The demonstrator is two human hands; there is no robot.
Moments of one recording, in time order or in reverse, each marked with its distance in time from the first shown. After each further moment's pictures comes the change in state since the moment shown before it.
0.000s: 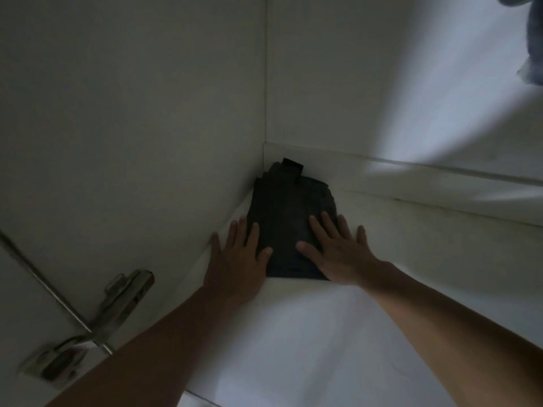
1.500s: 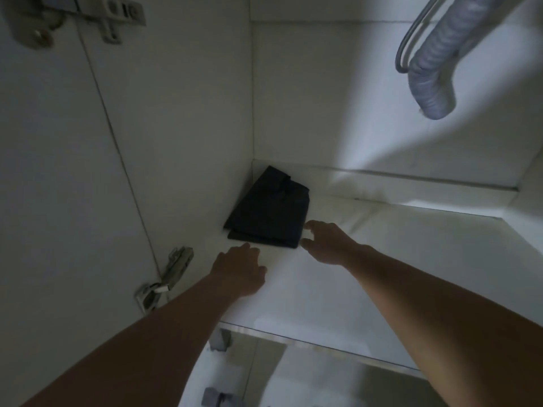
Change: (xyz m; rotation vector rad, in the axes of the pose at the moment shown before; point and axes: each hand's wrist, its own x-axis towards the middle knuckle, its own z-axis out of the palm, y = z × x) left_hand -0.099 0.006 -0.080 -0.033 -0.295 0.089; right_hand -0.111 -0.045 -0.059 0.332 0.068 0.123
